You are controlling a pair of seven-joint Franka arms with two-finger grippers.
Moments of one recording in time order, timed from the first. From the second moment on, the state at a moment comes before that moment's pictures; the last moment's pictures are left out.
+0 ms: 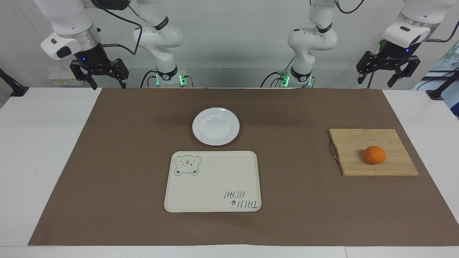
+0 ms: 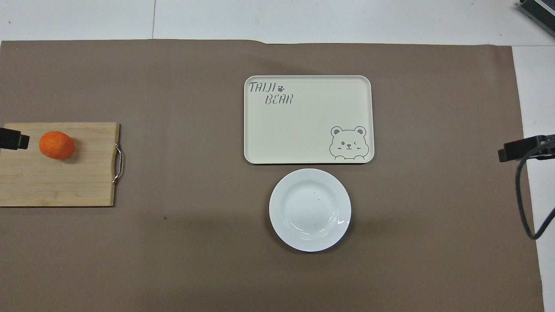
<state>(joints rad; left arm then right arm) -0.11 -0.04 0.09 -1.46 -0.01 1.51 0.18 0.02 -0.05 -0.07 -1.56 -0.01 1.50 -0.09</state>
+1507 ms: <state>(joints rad) 0.10 0.35 0.09 -1.61 -0.03 2.06 0.50 0.02 -0.05 -0.07 -1.56 -0.01 1.50 -0.09</state>
